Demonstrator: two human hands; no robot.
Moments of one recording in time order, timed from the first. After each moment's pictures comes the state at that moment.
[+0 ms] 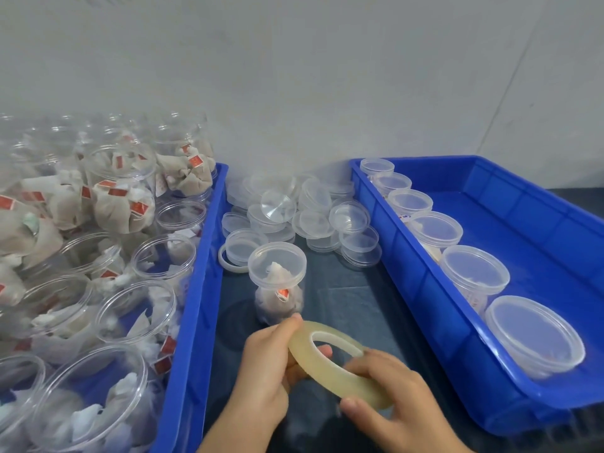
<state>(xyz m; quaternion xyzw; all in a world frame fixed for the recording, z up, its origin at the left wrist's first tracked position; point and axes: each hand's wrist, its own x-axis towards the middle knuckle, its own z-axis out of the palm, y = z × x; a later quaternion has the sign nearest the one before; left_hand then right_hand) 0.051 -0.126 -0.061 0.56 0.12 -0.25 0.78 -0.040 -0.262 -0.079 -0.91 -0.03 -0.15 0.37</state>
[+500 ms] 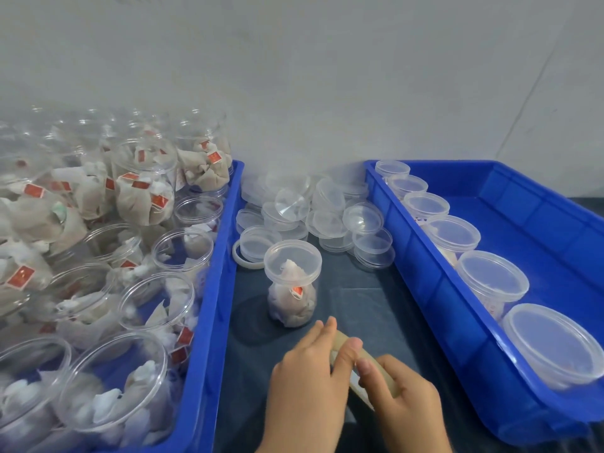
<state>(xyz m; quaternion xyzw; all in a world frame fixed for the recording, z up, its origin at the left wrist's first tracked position) 0.019 -0.126 -0.060 0.91 -0.14 -0.06 0.38 -0.034 -0.238 -0.097 -0.84 0.17 -0.22 0.47</state>
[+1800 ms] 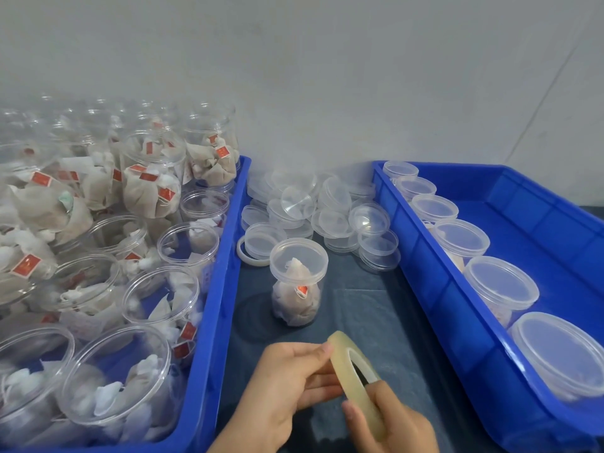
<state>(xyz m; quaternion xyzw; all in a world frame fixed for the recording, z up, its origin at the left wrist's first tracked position) 0.039 -0.108 -0.069 0.56 0.05 -0.34 0.75 -0.043 -0.226 -0.107 -0.91 0.09 -0.24 0.33</state>
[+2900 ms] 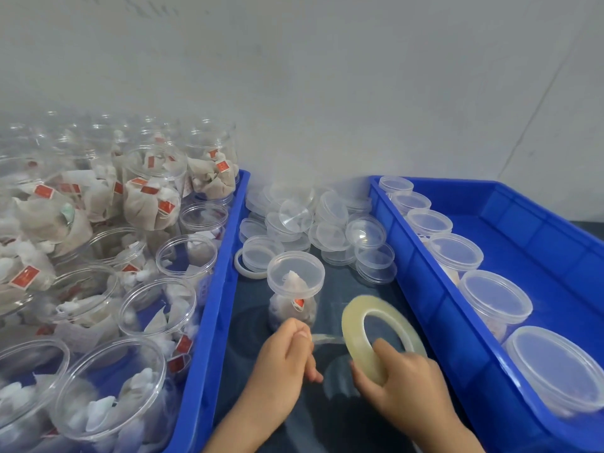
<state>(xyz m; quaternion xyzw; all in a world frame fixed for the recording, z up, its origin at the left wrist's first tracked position) 0.059 -0.109 -0.077 0.75 -0.13 -0.12 0.64 0.001 -0.279 -0.098 -0.98 0.07 -0.16 0.11</state>
